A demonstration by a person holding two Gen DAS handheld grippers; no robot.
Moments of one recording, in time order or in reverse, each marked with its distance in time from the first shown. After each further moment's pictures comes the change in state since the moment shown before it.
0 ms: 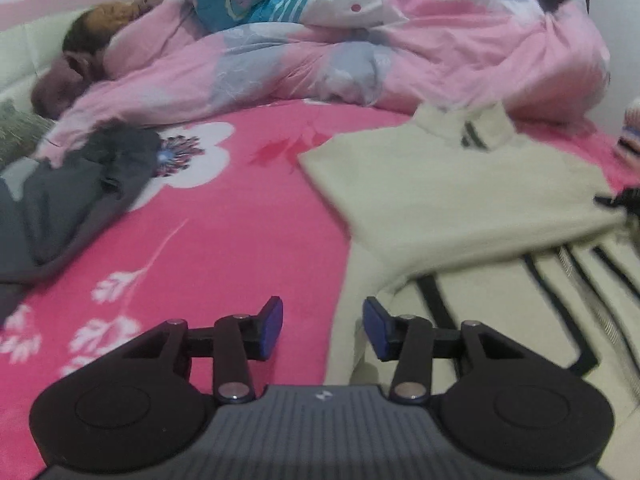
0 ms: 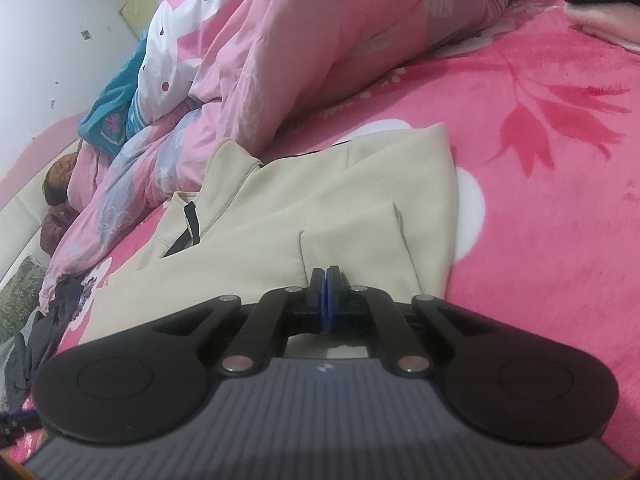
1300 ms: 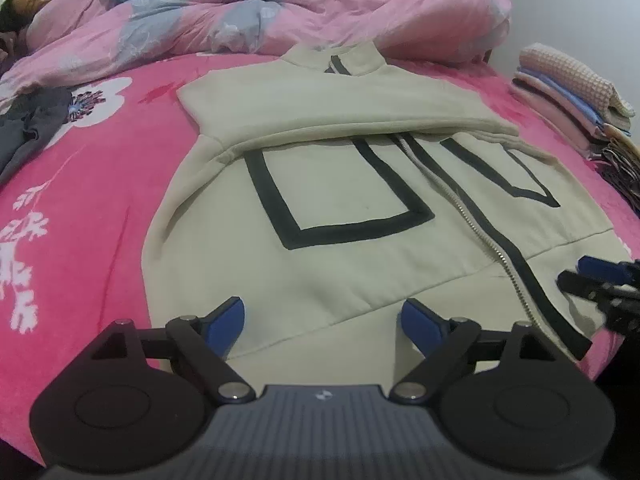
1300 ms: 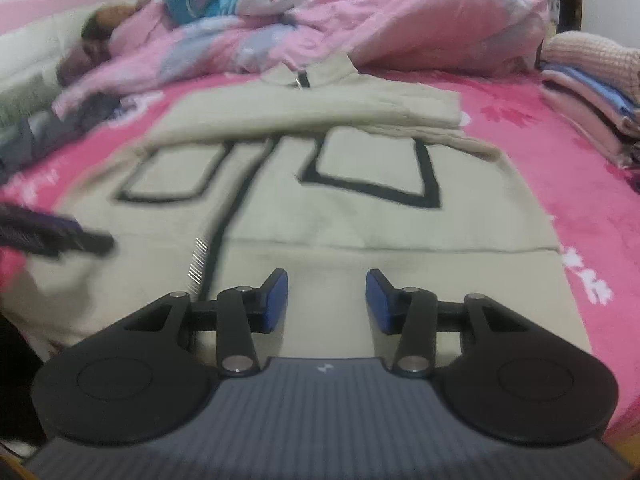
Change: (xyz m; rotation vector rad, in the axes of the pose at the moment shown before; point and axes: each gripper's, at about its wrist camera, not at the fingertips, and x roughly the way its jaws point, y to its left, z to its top) left arm -0.055 -0.062 -0.059 0.031 0.096 -0.262; right arm -0.206 0.158 -0.194 -0.408 0.046 -0.218
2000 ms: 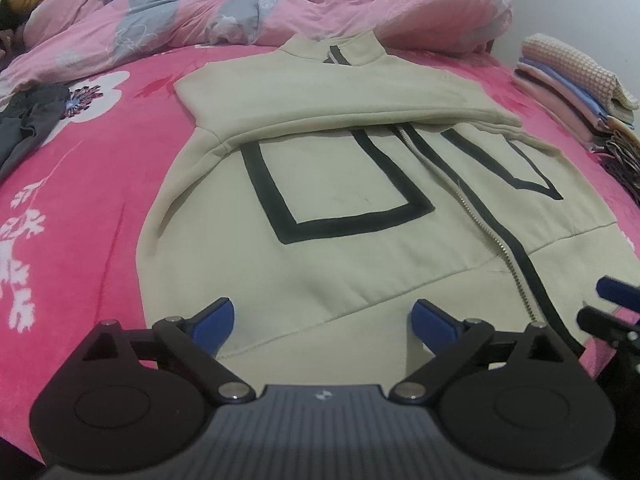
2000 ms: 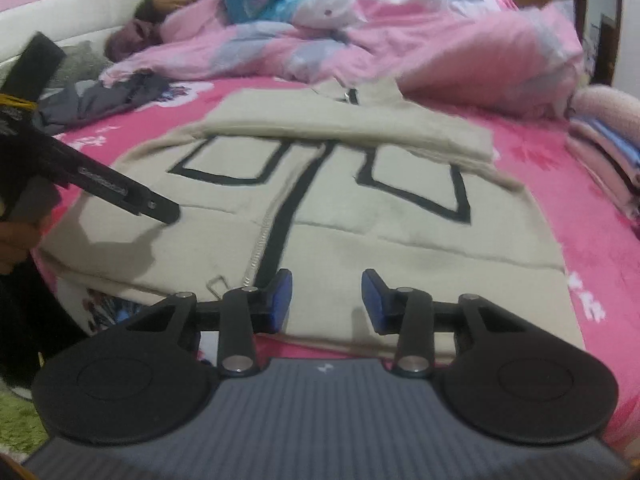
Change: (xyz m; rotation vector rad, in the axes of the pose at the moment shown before) left arm 0.003 -0.008 0.000 0.005 0.018 0.009; right arm -0.030 0.034 -0.025 -0.193 -0.036 0.031
